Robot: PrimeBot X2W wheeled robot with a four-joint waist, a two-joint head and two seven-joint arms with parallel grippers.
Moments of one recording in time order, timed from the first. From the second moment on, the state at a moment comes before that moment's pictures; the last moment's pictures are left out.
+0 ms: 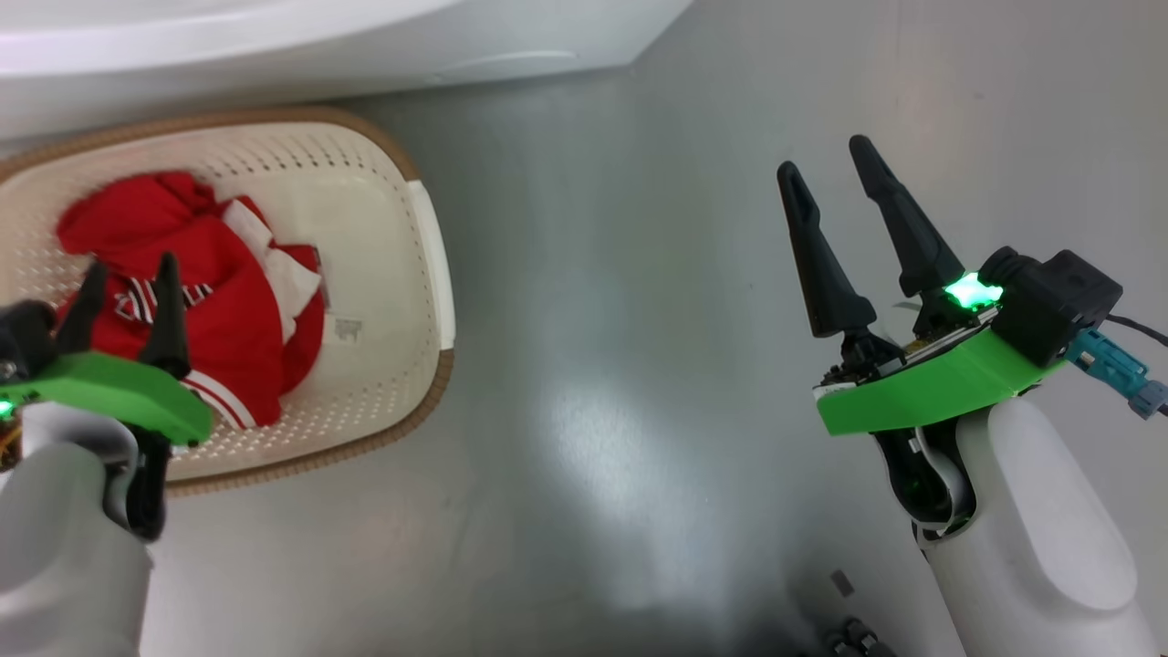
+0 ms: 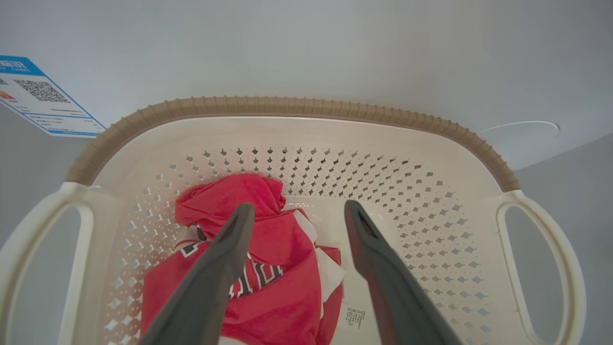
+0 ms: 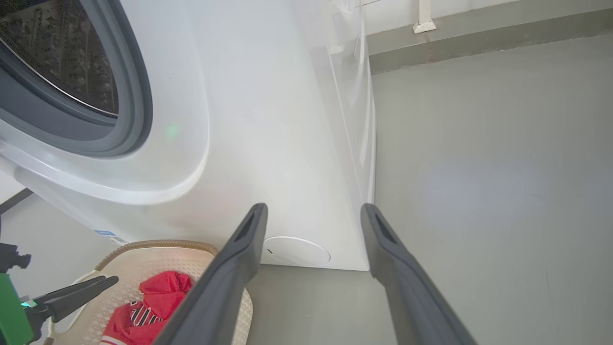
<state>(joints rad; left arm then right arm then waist) -0.71 0.26 -0.18 0.84 -0.48 -0.13 -0.25 -0.50 -0.13 0.22 0.12 0.43 0.13 -0.26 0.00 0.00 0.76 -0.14</state>
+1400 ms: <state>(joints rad) -1.04 0.37 -0.53 1.24 -0.75 -0.13 -0.06 -0.55 -0.09 0.24 0.08 0.41 0.13 -0.26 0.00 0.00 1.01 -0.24</state>
